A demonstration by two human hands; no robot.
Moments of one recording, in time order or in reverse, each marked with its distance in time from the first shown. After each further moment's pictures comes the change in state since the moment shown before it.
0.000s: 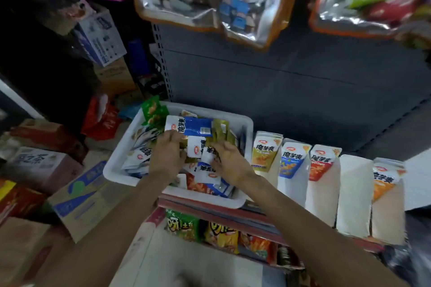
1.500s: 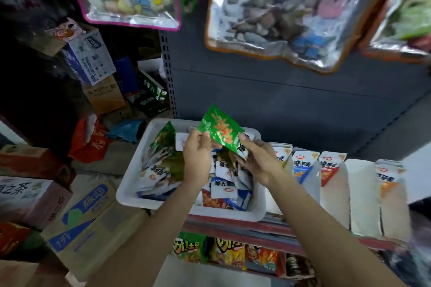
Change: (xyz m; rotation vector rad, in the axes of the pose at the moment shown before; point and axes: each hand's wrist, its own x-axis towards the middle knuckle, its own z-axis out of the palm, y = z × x) left_hand 0.013 0.045 -0.026 -1.144 0.135 -0.113; right_hand 0.007 -0.030 -0.035 1.581 0.372 0.392
